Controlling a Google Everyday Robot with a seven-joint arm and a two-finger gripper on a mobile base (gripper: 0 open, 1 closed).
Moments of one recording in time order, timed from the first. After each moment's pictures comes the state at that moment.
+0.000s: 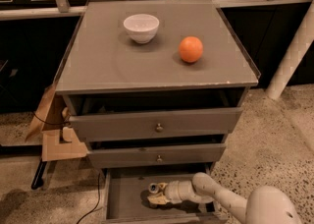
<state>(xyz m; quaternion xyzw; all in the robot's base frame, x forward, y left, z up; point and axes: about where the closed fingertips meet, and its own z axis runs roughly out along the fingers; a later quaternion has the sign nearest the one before) 0.512 -0.004 0.178 -0.47 0.72 0.41 0.32</state>
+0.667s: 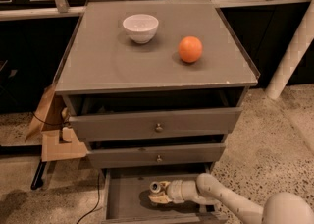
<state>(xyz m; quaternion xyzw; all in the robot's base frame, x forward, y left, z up) 0.510 -0.011 0.213 -0.47 0.71 0.40 0.36</state>
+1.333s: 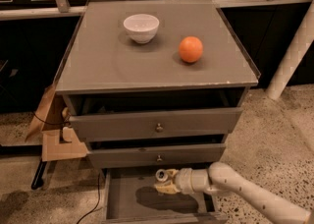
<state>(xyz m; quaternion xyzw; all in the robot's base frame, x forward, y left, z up) 0.506 -0.034 0.341 -0.47 0.70 0.38 0.38</state>
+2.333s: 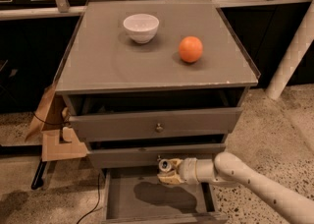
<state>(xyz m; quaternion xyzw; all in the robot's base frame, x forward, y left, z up) 0.521 -0.048 0.407 -0.48 0.70 0.35 0.40</state>
